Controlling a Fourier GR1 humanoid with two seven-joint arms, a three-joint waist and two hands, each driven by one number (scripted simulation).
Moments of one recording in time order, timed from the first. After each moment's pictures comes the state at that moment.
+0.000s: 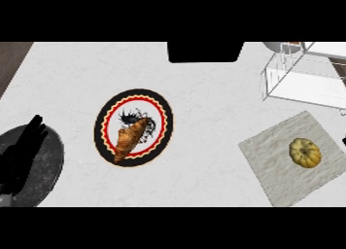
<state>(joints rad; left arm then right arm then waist) 0.04 0.31 0.17 -1.43 0.09 -0.05 0.09 -0.18 -0.34 -0.47 -1.93 0.57 0.65 0.09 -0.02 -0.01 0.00</state>
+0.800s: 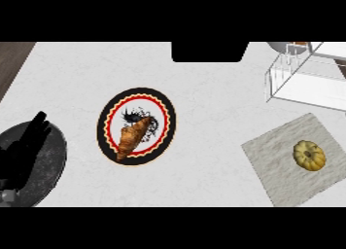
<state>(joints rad) 0.01 0.29 0.17 -1.43 0.07 -0.06 0.10 -0.48 -0.63 -0.74 -1.96 0.18 0.77 0.51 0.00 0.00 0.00</state>
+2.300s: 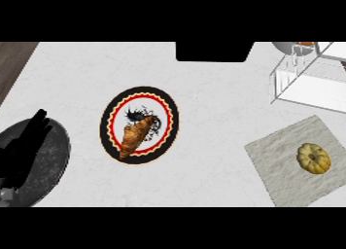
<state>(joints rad) 0.00 0.28 0.20 -1.45 0.06 -0.11 0.12 -0.87 -0.86 -0.36 -1.01 0.61 0.28 0.12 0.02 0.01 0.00</state>
